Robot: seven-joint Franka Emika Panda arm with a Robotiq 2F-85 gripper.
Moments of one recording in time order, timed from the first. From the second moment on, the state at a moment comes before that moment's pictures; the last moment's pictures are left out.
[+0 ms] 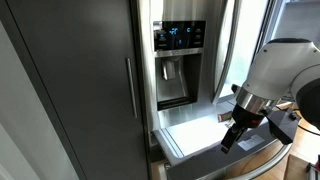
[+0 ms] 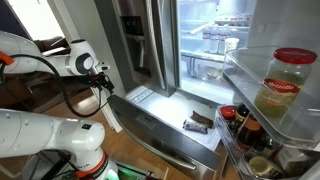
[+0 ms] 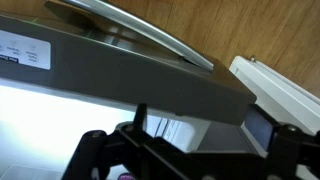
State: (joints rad) arm 0.17 -0.65 0.28 -2.75 0.20 2.29 0.34
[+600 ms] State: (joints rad) arm 0.16 -0.64 0.28 -2.76 0.19 2.29 0.34
